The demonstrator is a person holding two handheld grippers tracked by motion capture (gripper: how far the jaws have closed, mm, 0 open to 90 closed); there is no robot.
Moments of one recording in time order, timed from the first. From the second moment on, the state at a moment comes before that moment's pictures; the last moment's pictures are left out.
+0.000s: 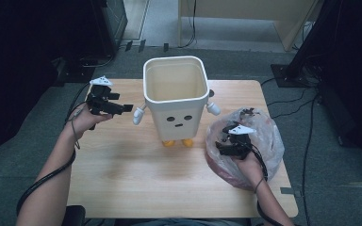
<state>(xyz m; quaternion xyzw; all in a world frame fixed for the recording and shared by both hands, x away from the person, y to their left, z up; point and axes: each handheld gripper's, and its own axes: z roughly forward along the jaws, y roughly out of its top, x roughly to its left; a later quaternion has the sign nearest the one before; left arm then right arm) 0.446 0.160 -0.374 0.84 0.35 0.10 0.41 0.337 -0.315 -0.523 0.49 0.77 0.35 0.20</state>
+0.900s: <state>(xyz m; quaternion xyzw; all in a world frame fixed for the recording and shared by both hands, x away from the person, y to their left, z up) 0.449 0.154 -0.343 0.84 0.34 0.10 0.41 0.337 -0.315 -0.523 0.48 0.78 0.35 0.20</state>
